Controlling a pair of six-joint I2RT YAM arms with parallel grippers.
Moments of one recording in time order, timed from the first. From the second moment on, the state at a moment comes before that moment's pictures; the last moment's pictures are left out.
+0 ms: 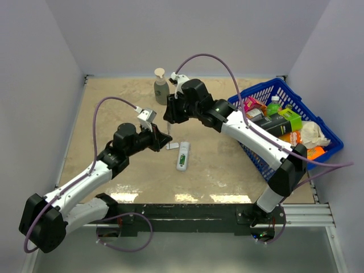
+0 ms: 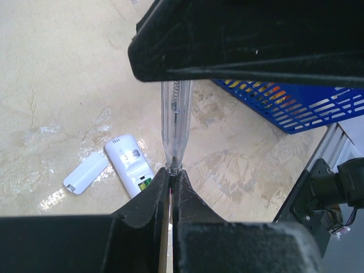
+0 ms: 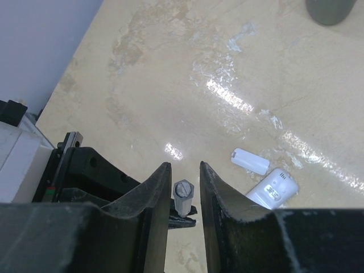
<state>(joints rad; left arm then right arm) -0.56 1.01 0.62 0.14 0.30 -0.41 0.81 1.66 1.65 -0.53 -0.08 0.40</state>
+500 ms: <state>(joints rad) -0.56 1.02 0.62 0.13 0.28 -0.40 0.81 1.69 1.68 -0.57 -0.07 0.39</state>
